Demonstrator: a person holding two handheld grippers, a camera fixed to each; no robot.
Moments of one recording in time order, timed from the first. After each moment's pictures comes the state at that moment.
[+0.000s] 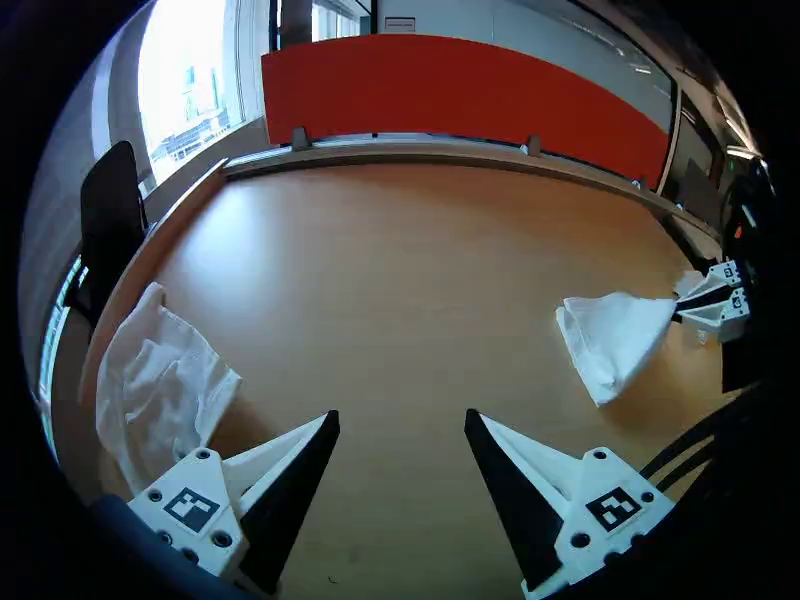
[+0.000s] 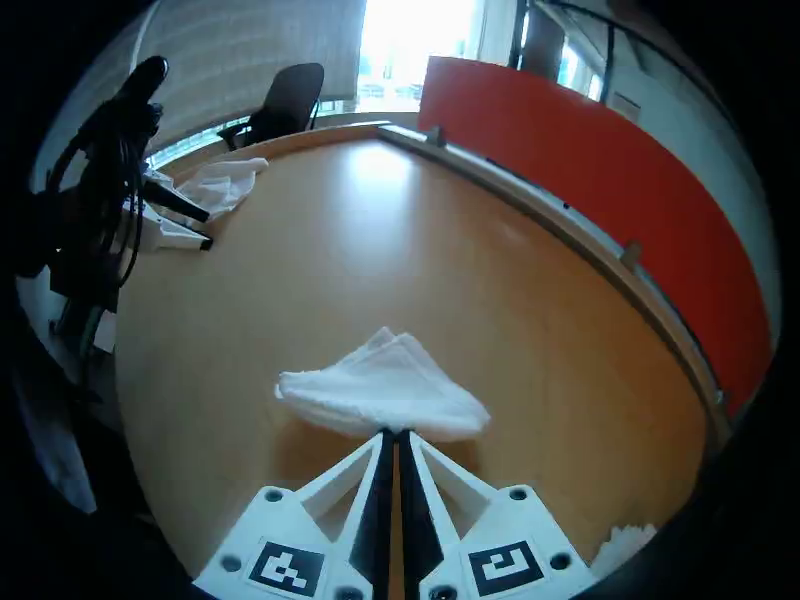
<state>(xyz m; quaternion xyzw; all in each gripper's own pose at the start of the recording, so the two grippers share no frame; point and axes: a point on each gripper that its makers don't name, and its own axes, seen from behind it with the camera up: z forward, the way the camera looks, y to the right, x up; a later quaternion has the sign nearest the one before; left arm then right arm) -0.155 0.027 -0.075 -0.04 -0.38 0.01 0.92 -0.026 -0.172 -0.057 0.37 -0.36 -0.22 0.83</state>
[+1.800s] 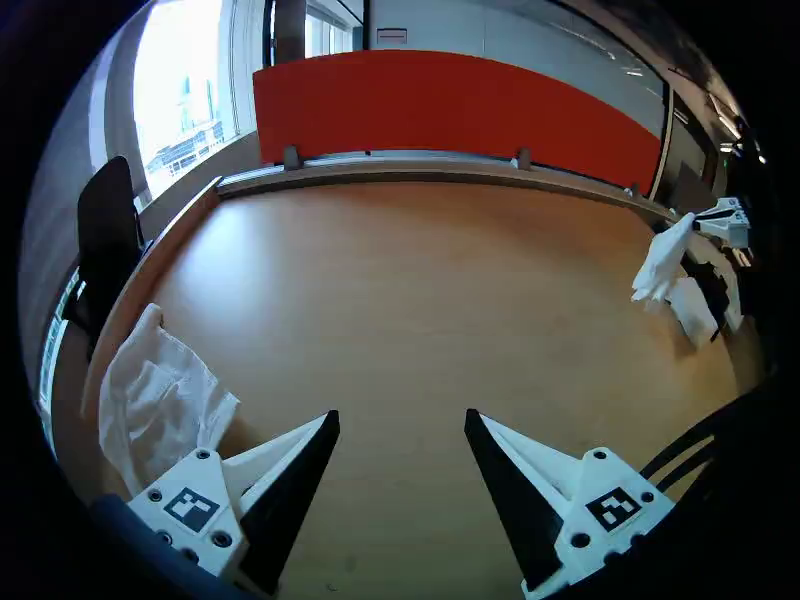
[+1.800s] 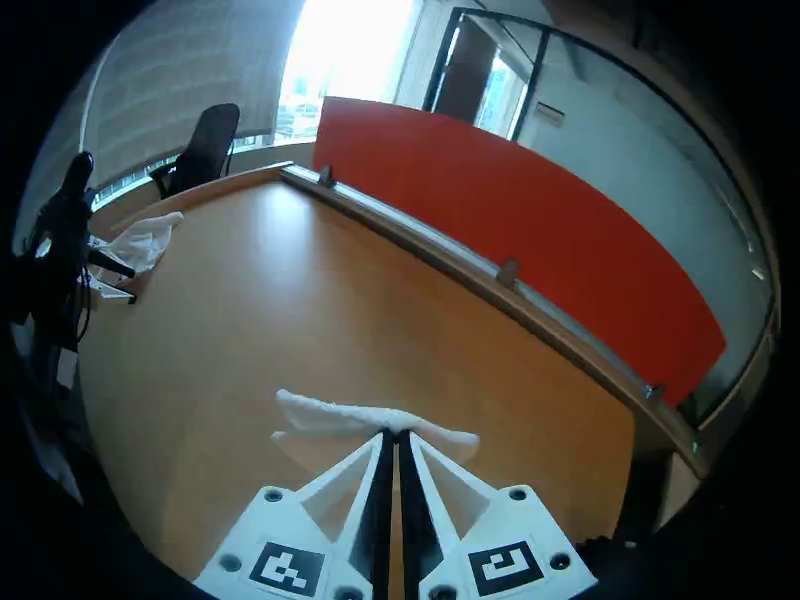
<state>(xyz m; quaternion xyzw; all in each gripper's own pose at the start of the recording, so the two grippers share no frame) -0.135 0.039 -0.066 -0.05 -0.36 0.01 0.93 0.081 -0.037 0.027 0.26 -0.32 -0.21 0.89</state>
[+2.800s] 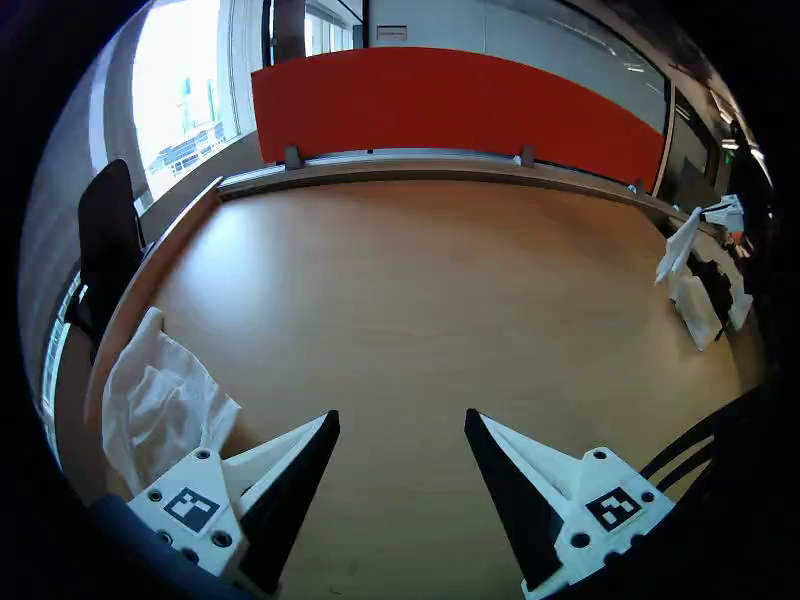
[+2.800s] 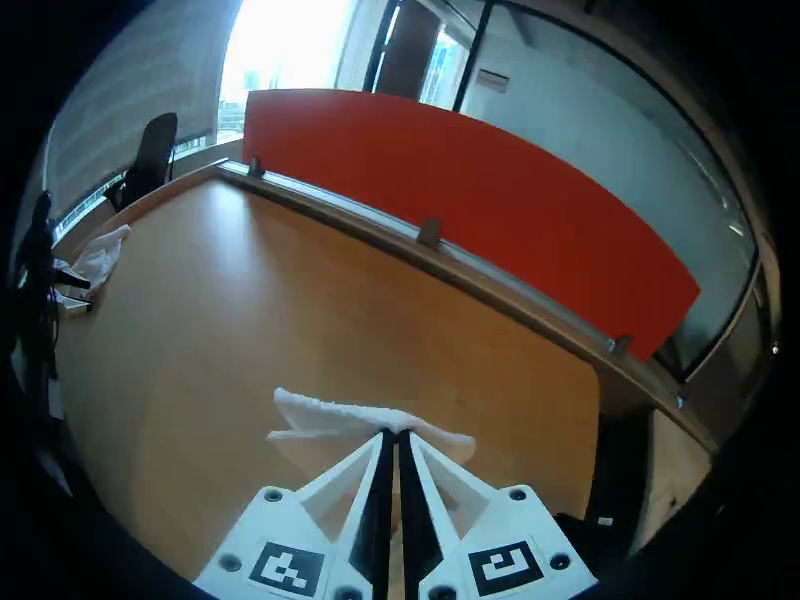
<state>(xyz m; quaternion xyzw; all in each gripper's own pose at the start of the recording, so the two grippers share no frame) -0.134 0.039 -0.058 -0.04 -0.36 0.02 0.93 0.086 0.076 0.064 0.18 -0.35 -0.19 0.90</state>
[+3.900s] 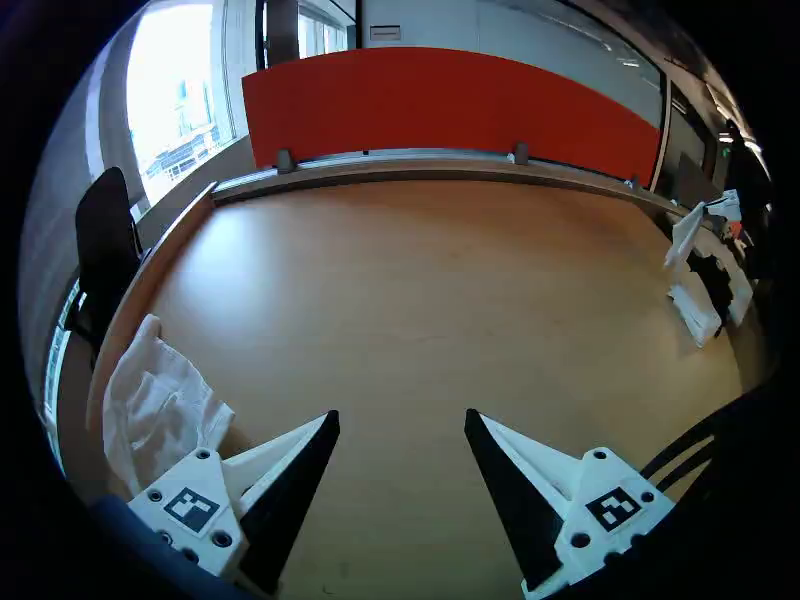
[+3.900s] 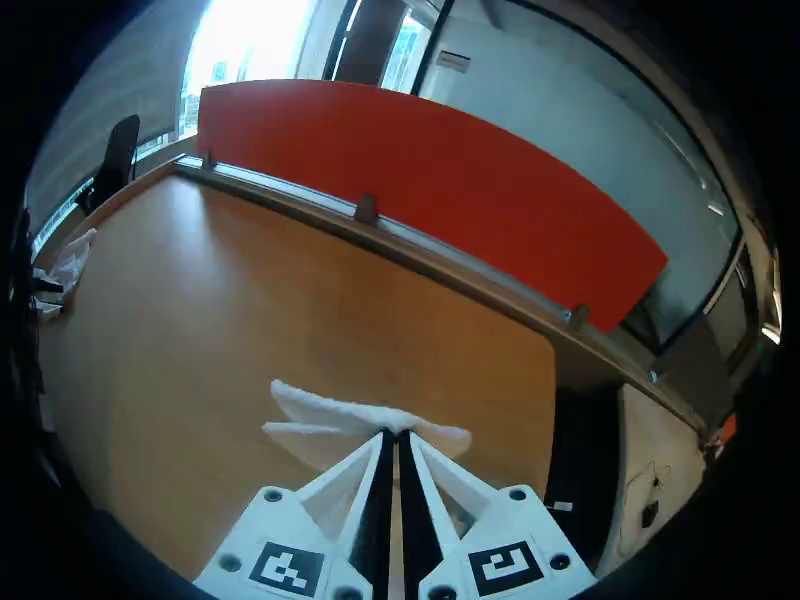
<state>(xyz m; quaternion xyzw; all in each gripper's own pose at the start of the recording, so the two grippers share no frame) -0.132 0.051 -0.055 -0.05 -0.37 0.03 0.93 0.096 0.165 0.076 0.12 -0.37 -0.19 0.90</state>
